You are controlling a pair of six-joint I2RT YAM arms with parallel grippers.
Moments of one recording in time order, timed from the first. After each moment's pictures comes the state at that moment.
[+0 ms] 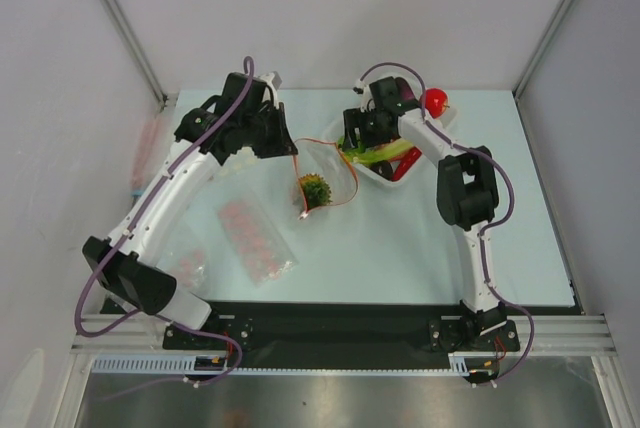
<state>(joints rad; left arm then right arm) -0.48 1.50 1.69 -0.95 0.13 -0.50 0.38 2.27 1.96 -0.60 -0.29 0.13</state>
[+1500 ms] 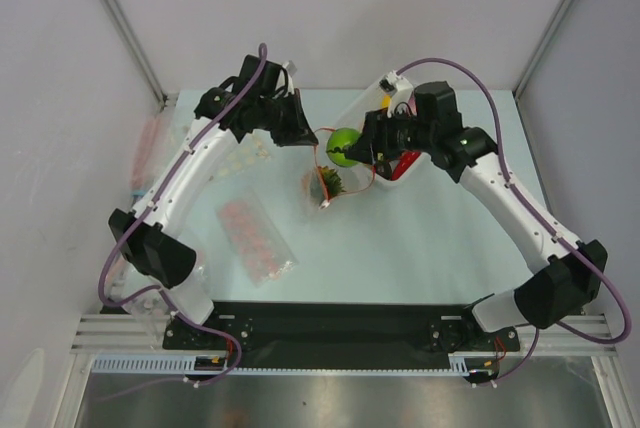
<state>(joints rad) -0.48 1.69 1.88 -0.98 0.28 -0.61 0.46 1.42 1.47 -0.53 -0.50 0.23</state>
